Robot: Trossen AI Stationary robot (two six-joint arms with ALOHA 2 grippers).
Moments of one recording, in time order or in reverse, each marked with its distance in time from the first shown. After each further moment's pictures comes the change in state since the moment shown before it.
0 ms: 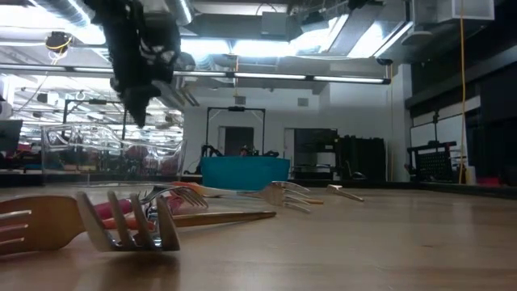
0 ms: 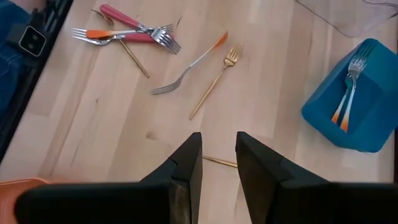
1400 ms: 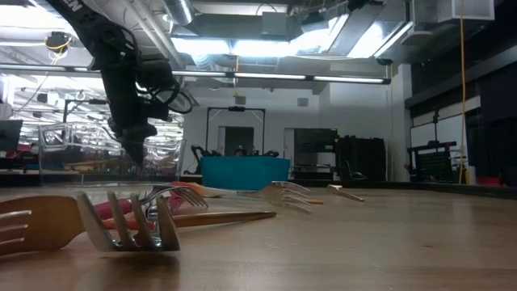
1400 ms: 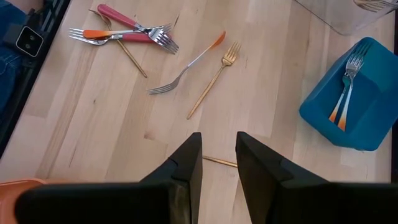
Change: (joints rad) left arm 0.182 0.092 -0.231 0.360 0.157 0.164; right arm -0.003 0.000 0.000 0.000 0.003 -0.001
